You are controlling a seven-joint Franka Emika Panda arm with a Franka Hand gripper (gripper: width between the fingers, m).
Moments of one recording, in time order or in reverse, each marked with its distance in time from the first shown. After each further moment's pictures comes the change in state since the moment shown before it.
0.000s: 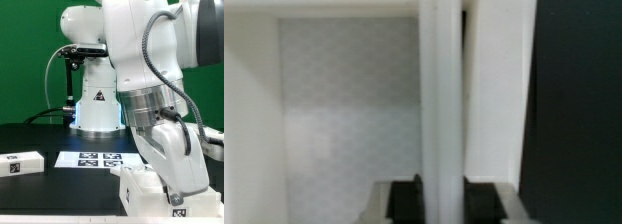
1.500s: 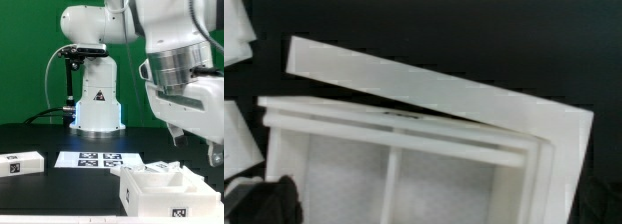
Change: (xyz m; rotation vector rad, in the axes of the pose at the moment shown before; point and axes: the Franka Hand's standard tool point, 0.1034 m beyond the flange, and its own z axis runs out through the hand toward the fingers) arm -0.073 0.052 -0.045 -0.095 -0.021 -0.193
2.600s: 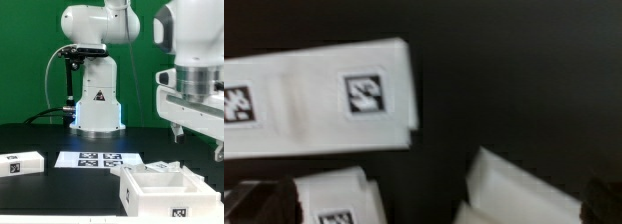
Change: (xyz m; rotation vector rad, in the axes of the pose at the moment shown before) arm -0.074 0.095 0.058 -0.153 0.134 -0.217
